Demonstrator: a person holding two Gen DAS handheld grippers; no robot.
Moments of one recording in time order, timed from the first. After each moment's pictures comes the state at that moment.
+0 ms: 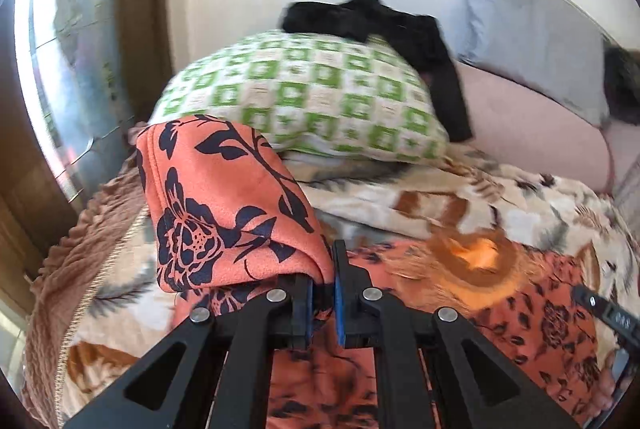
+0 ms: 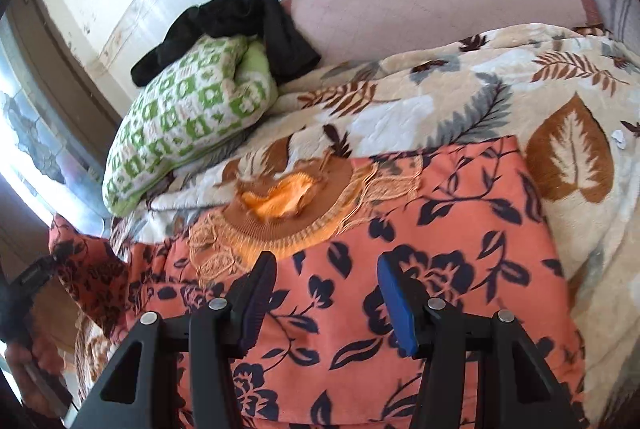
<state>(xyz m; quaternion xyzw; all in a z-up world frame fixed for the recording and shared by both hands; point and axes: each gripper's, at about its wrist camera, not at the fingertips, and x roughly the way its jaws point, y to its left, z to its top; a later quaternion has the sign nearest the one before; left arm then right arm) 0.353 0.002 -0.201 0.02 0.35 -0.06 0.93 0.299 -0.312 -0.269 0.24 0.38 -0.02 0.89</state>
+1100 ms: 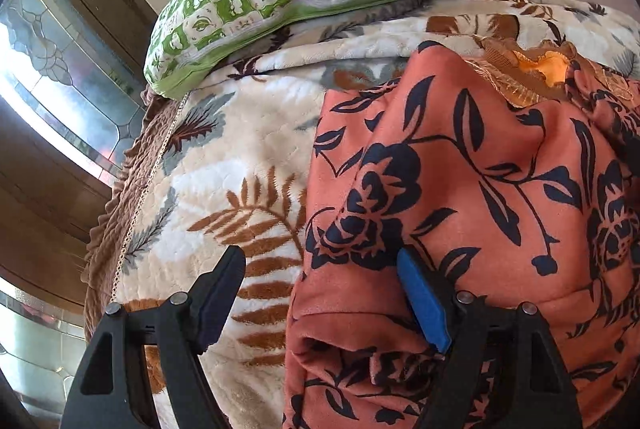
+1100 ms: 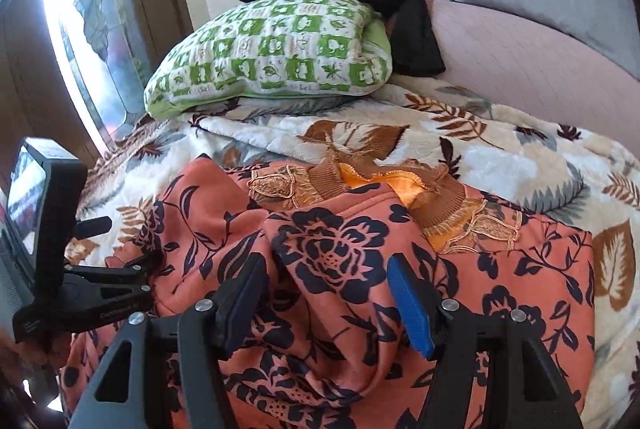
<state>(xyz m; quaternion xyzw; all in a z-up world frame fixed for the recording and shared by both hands) 0.368 -0.009 -0.267 0.20 0.48 0.05 0.85 0.321 -0.190 -0.266 0.02 0.39 0.08 0.92</state>
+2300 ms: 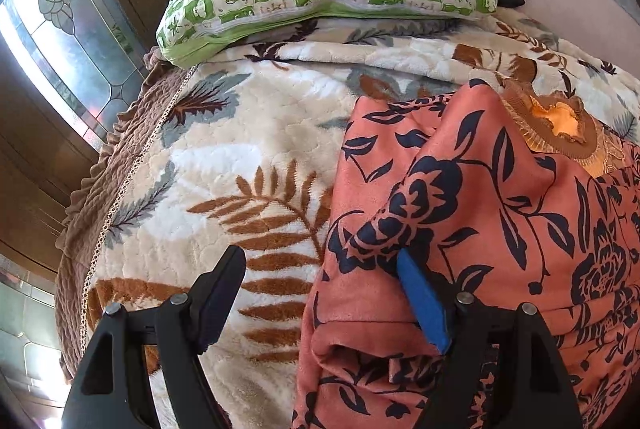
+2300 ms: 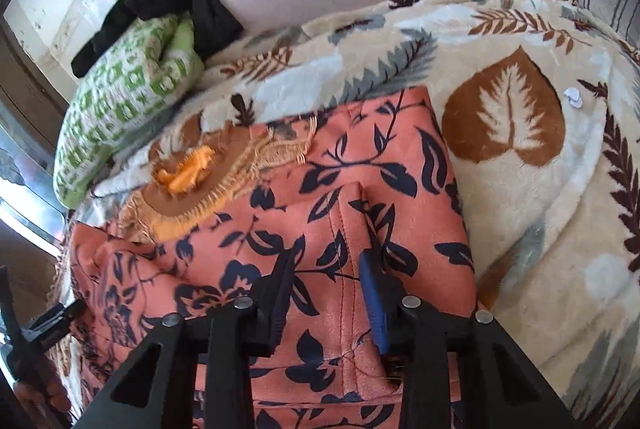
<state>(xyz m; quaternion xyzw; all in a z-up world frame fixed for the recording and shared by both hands) 0.376 0.025 -0.248 0.10 0.50 0.05 0.86 0.294 -0.354 -0.314 0.22 0.46 -0.07 0.86</state>
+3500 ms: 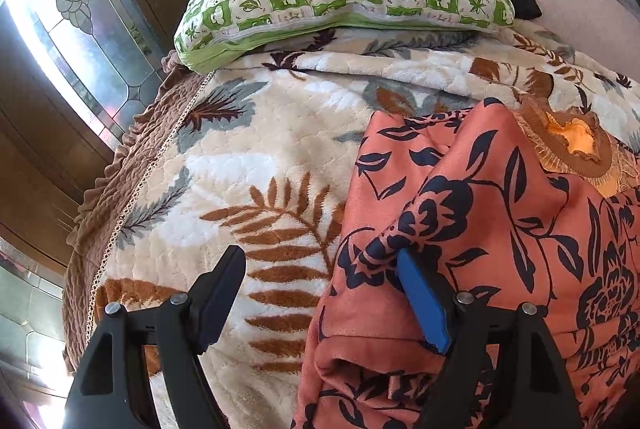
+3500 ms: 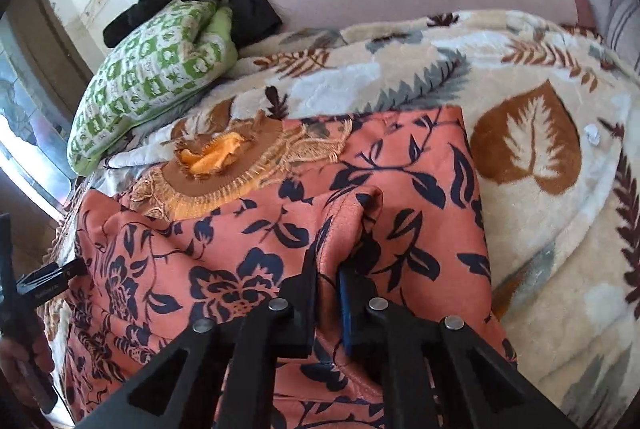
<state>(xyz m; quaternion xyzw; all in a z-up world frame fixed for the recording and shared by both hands) 0.380 0.024 -0.246 0.10 0.48 0.08 0.87 0.282 -0.337 -0.296 0.16 0.43 -0.03 0.89</state>
